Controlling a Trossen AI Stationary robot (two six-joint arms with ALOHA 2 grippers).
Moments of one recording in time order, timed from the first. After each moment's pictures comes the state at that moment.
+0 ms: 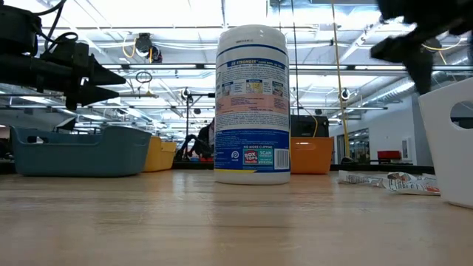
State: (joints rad) left arm 0.71 0.01 0.02 0.03 0.08 -0.24; right arm 0.35 1.33 1.05 -1.18 -0.05 0.11
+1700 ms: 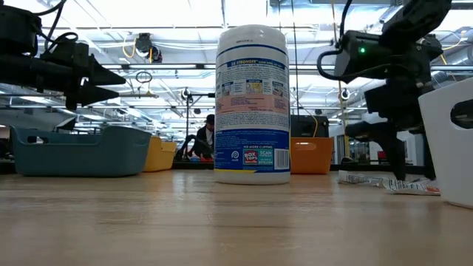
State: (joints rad) left arm 0.71 0.01 0.02 0.03 0.08 -0.24; right arm -0.01 1.40 0.60 -0.63 -0.21 -0.54
